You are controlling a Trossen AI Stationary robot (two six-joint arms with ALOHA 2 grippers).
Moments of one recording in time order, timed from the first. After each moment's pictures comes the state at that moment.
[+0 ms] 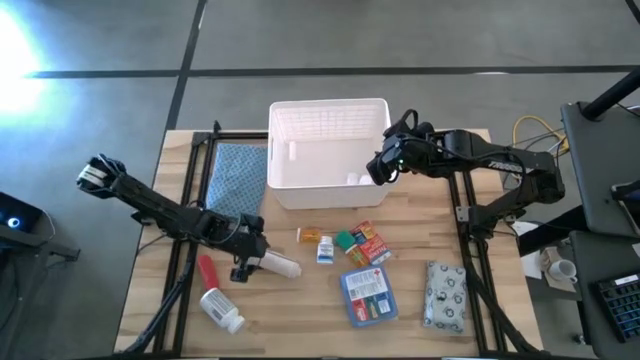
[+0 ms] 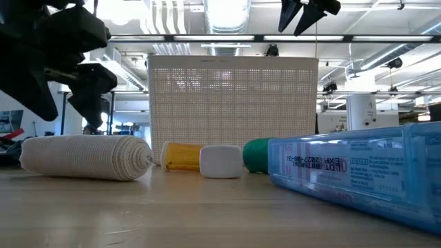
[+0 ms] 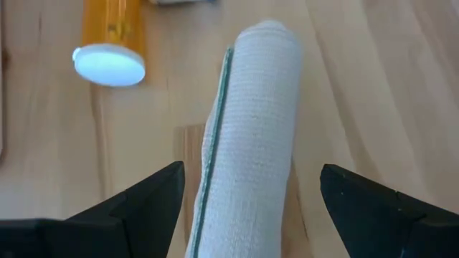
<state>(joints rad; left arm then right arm) -0.38 1.14 0.58 -0.37 -0.11 -0.17 -0.09 1.43 1.62 -1.18 0.63 0.63</state>
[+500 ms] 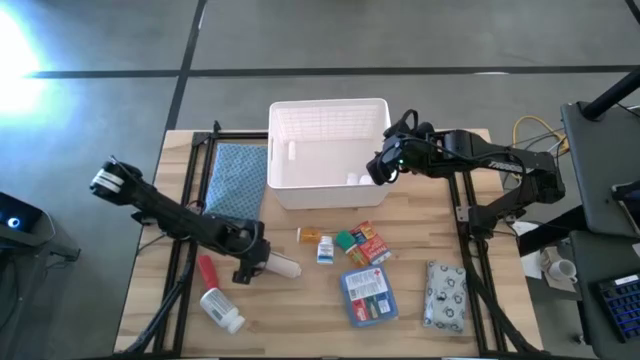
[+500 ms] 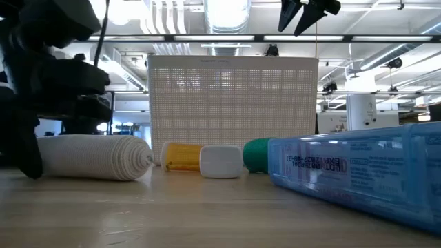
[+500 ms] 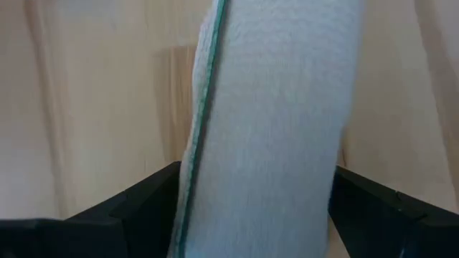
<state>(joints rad) -0.38 1.34 0.54 -0.31 -0.10 -0.19 -0.09 1.43 1.62 -1.18 0.63 0.64</state>
